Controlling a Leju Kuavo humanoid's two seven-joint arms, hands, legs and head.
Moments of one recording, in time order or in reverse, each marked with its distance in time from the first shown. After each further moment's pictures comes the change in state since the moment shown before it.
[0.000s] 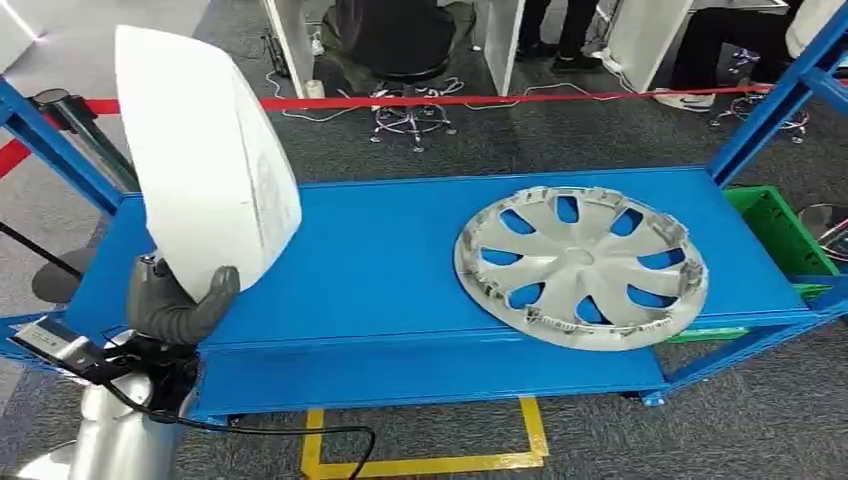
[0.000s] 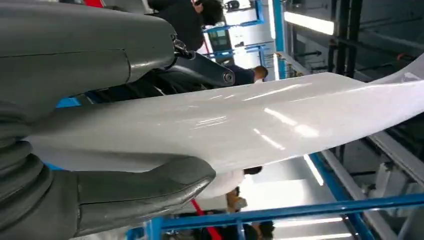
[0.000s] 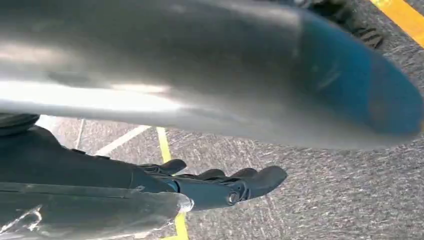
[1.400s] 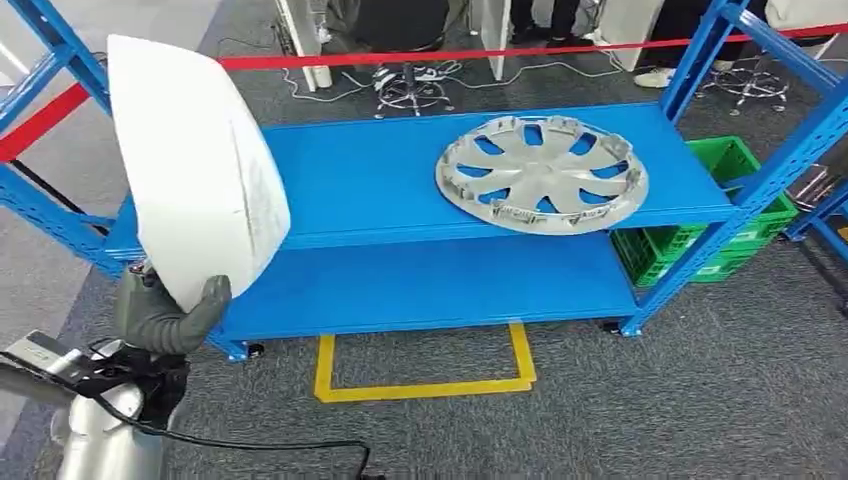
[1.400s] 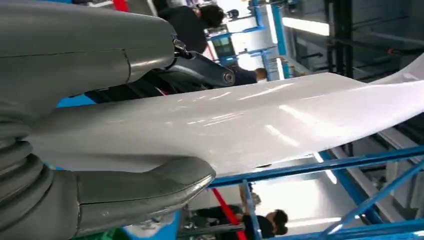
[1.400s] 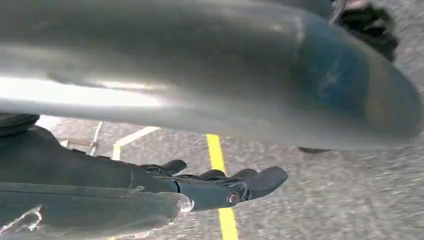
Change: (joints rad) left arm 0.039 0.009 0.008 -0.034 -0.024 0.018 0.001; right arm 0.062 0.000 0.123 0.010 -0.095 0.067 -0.023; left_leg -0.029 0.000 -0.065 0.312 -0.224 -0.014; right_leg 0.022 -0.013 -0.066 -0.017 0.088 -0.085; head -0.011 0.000
